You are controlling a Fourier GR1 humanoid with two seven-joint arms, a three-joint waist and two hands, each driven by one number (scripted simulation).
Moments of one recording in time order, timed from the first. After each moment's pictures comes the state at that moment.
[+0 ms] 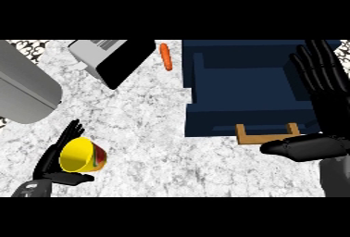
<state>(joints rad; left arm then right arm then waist) -0.35 0.35 0.21 -0.30 -0.11 -0.40 -0.94 -0.28 -0.19 -0.10 -1.88 -0.13 0.16 0.14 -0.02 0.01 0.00</state>
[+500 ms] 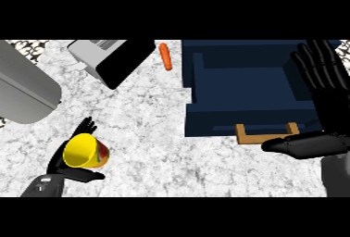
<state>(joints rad) -0.41 0.30 0.18 -0.26 -0.13 -0.40 -0.96 -0.29 -0.20 -0.11 -1.87 -0.13 0.17 0.13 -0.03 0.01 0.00</state>
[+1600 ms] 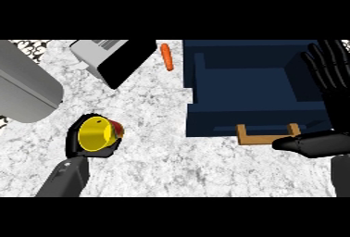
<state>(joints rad) -0.47 0.16 0.35 -0.37 0.03 -0.14 -1.09 -0.28 -0.23 -0.15 -1.85 -0.15 0.19 0.13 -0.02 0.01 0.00</state>
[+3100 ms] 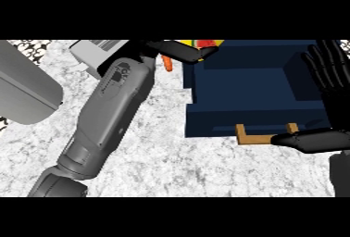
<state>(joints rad) -1.11 0.00 0.01 -0.76 0.15 0.21 -0.37 -0.27 -0.23 -0.16 -1.82 -0.11 0.19 0.09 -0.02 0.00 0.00</state>
